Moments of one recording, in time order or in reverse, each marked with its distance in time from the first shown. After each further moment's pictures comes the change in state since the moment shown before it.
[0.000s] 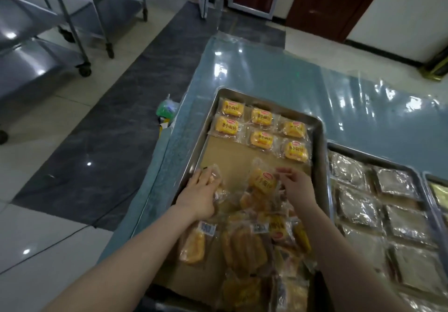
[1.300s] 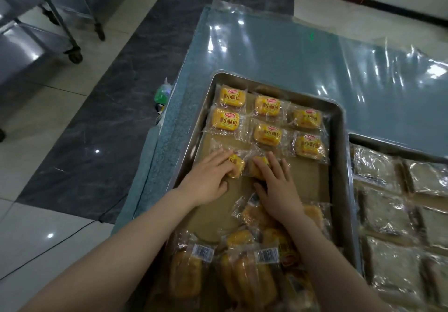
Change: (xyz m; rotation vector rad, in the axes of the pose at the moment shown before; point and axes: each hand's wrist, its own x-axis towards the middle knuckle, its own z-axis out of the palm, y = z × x) left_hand 0.067 0.004 -0.032 0.125 0.167 0.337; right_hand 0.030 0.023 0.056 -0.677 -0.216 -0.450
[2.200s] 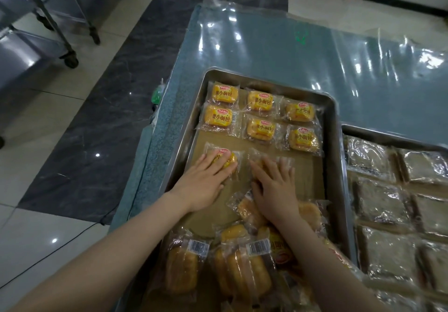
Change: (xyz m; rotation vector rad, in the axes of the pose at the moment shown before) left_hand -0.011 0.003 0.013 0.251 -0.126 0.052; right_hand -0.023 -0.008 -0.003 -0.109 0.118 -0.008
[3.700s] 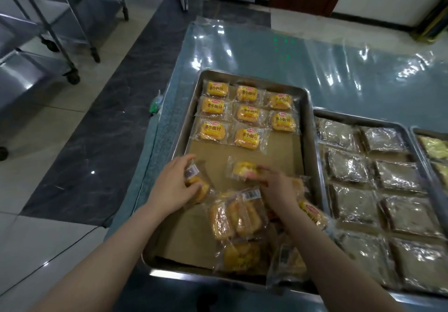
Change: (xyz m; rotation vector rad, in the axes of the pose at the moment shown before) left_hand -0.117 0.038 -0.006 -0.518 0.408 -0.368; right_hand -0.083 -0.002 -0.021 0.300 -0.032 0.140
